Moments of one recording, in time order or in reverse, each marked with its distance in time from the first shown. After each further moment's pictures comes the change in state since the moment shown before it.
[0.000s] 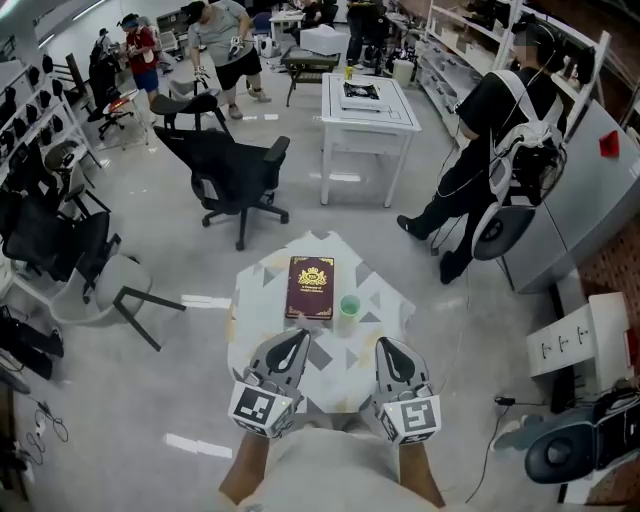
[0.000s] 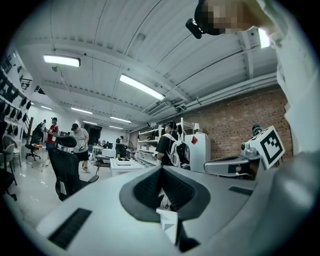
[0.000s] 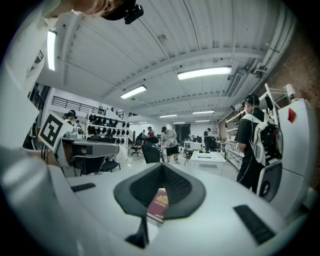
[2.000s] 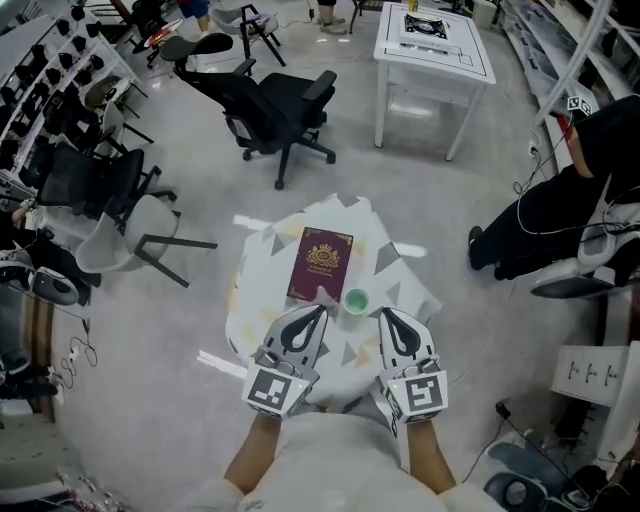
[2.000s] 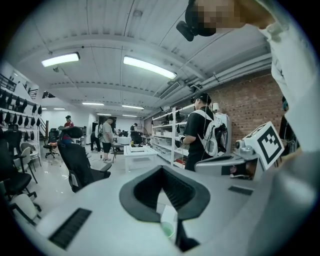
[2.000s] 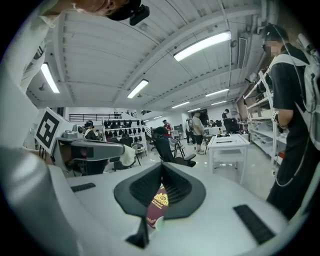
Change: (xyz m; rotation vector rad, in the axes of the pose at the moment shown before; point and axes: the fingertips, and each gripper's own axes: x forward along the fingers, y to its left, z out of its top) left arm 0.153 0.016 -0.036 0.018 0.169 0.188; right arm 0.131 -0.101 -0.058 0.137 0.094 0.277
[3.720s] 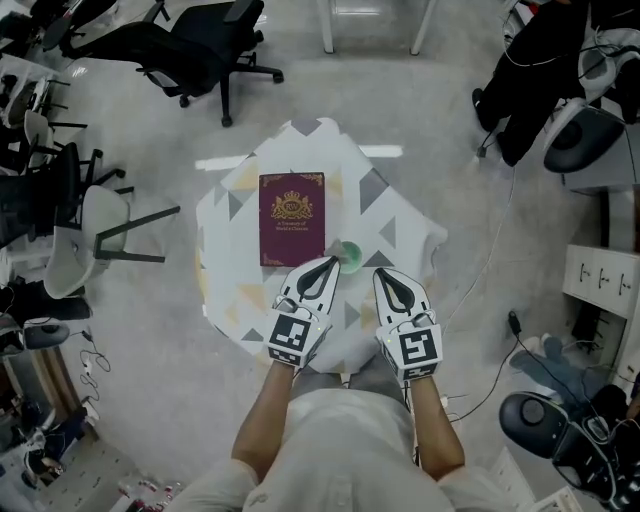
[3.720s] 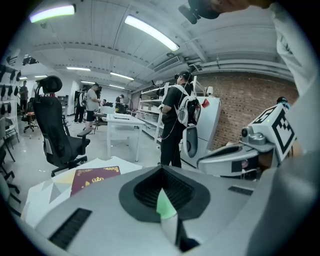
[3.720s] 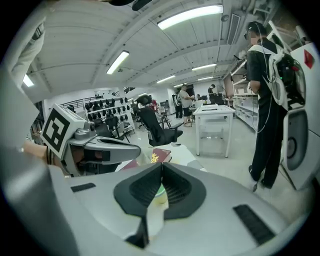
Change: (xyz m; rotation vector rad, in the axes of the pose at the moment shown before) left arm 0.093 0.006 -0.182 -0.090 0.281 -0.214; right arm 0.033 -0.030 -0.170 0.124 0.310 -0.153
